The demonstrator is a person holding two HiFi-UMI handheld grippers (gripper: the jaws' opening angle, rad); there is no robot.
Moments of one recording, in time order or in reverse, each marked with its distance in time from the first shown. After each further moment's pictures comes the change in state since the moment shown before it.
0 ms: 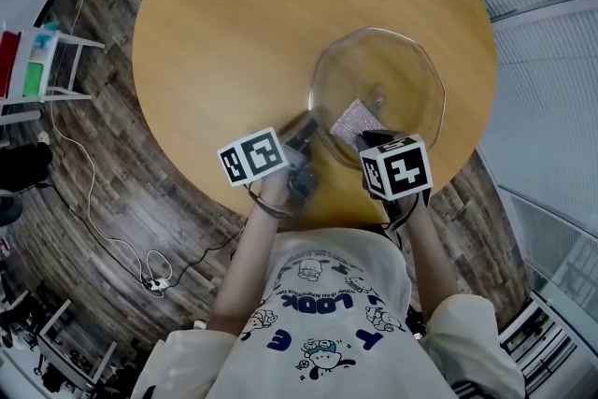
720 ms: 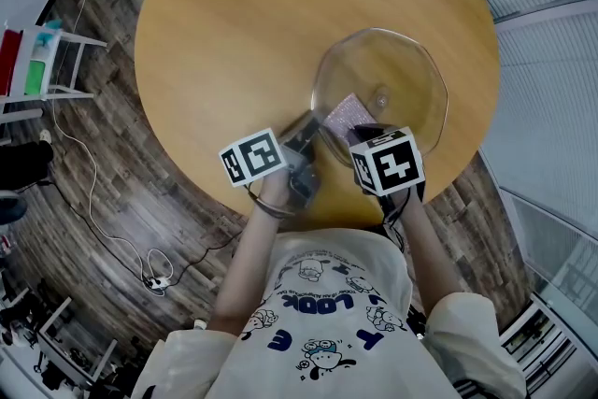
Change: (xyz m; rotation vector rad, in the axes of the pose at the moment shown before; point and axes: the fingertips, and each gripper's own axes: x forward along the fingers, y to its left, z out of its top) left arm -0.001 -0.003 0.000 -0.048 -0.021 -0.054; right arm 0.009 0.015 0.017 -0.048 -0.012 0.020
